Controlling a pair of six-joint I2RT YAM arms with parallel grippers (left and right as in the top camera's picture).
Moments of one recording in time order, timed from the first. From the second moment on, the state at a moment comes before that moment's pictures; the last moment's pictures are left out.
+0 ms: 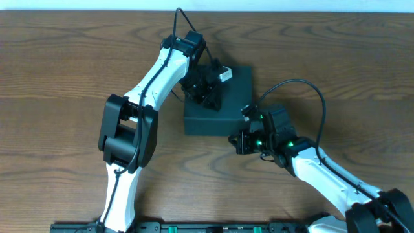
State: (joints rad) left arm -0.41 2.25 1.88 -1.27 0.69 0.39; right arm 0.42 1.43 0.60 -0.10 -0.47 0.46
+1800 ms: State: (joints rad) left arm 0.02 1.62 1.90 -1.18 0.25 0.10; right arm 0.00 1.24 0.83 -0.12 -0.26 0.30
